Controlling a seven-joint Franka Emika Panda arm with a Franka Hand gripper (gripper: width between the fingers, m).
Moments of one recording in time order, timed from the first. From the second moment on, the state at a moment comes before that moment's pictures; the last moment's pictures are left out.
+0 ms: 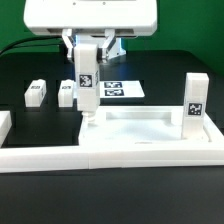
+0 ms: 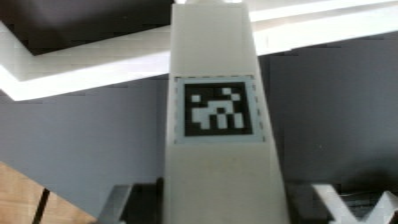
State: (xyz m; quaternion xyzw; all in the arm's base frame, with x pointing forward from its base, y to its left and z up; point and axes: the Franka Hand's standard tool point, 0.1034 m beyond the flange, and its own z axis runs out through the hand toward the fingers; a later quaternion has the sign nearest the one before) arm 0.613 -0.070 0.148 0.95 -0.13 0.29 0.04
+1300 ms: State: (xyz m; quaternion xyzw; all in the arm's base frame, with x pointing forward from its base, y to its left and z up) arm 0.619 -0.056 0.118 0.94 -0.11 0.31 0.05
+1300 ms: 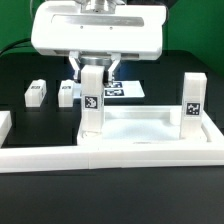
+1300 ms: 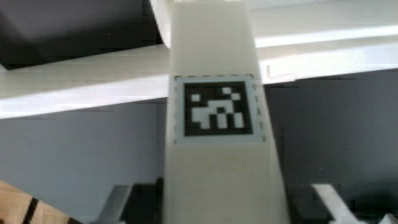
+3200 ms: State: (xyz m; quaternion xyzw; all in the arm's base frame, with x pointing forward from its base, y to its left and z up) arm 0.626 -0.062 0.129 0.99 -0.13 0.10 -0.01
